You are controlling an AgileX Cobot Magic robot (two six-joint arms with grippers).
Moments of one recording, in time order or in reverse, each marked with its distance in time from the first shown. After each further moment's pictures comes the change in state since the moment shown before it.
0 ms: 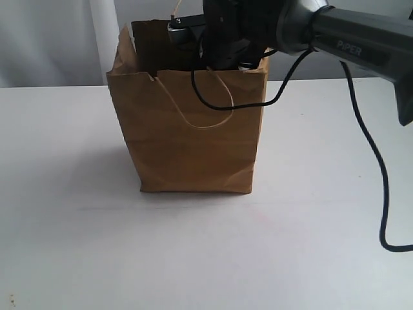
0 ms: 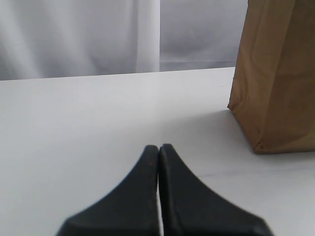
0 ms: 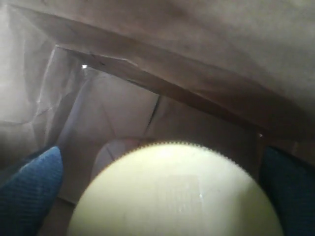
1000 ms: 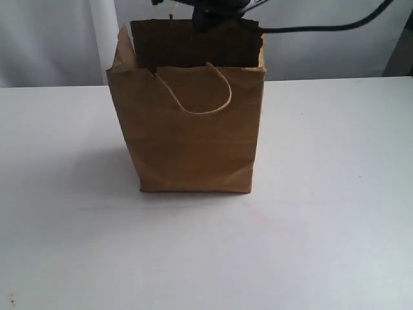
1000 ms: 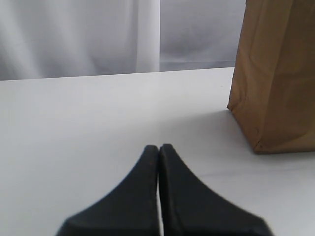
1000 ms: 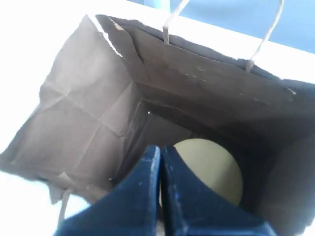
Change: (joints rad) left arm 0.000 0.000 0.000 0.000 0.000 0.000; right arm 0.000 -0.327 0.000 0.098 0.064 -0.103
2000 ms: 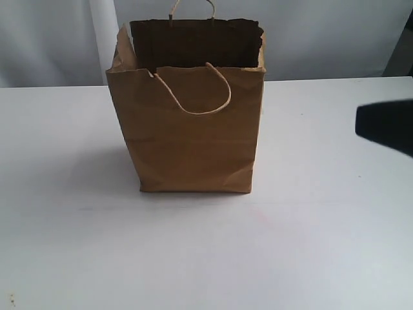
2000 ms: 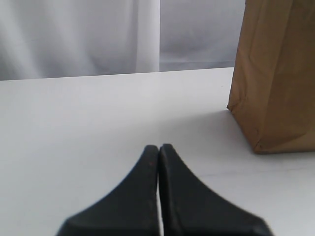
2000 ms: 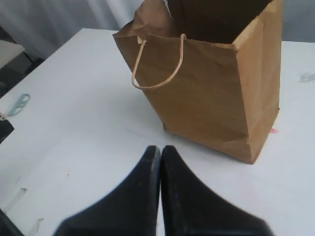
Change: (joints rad) left arm 0.000 0.000 0.000 0.000 0.000 0.000; right arm 0.000 -1.165 1.230 0.229 -0.451 -0.088
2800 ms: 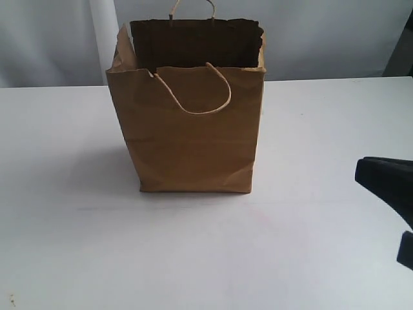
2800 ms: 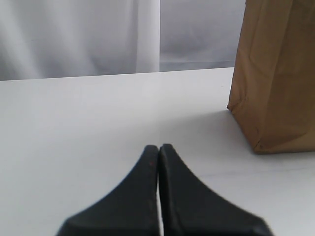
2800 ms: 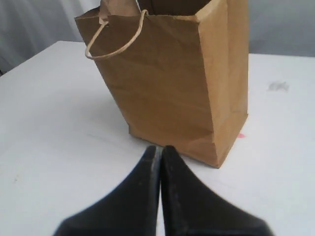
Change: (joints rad) left arm 0.000 0.000 0.000 0.000 0.000 0.000; right arm 0.000 -0.107 0.321 -0.106 -0.317 -0.019
